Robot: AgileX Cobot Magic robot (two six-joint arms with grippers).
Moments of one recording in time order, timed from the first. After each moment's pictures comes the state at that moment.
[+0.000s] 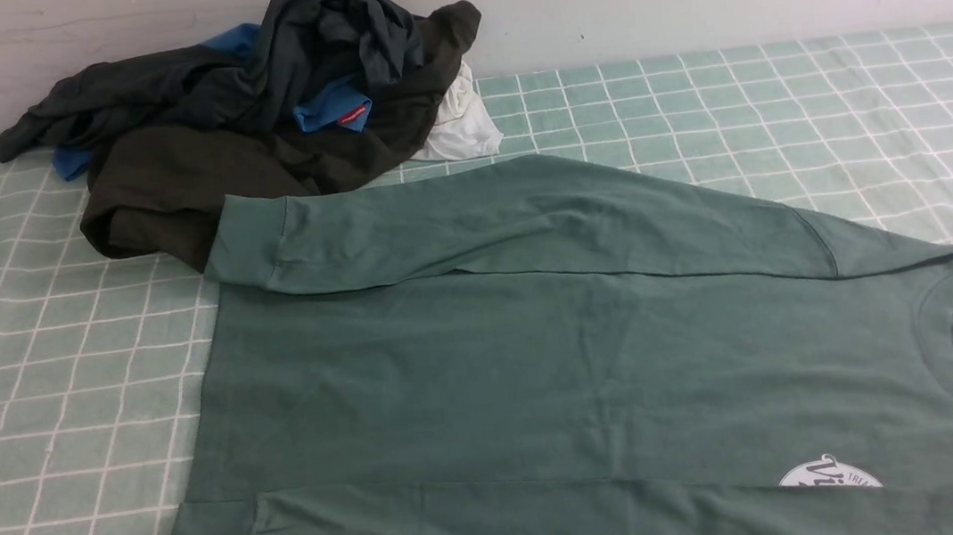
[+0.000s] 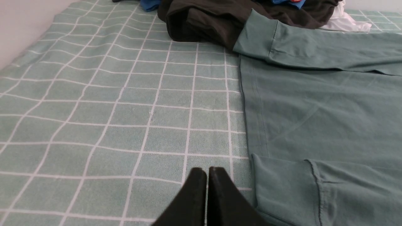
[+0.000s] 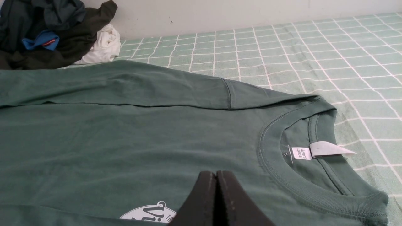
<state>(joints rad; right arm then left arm) 0.03 -0.01 0.02 0.13 0.38 0.05 0.11 -0.01 0.03 -0.20 0.34 0.13</state>
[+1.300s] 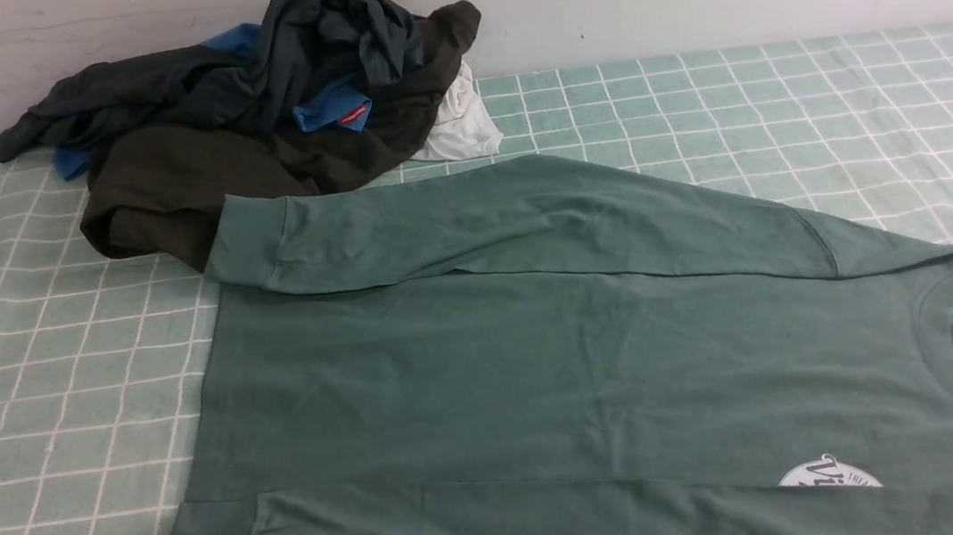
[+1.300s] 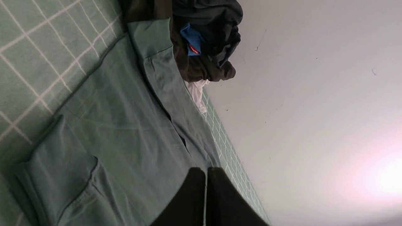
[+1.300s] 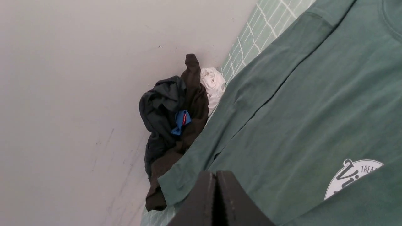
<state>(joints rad) 0.03 -0.01 0.02 0.89 0.38 0.29 0.11 -0.01 0.03 -1.03 0.30 -0.17</state>
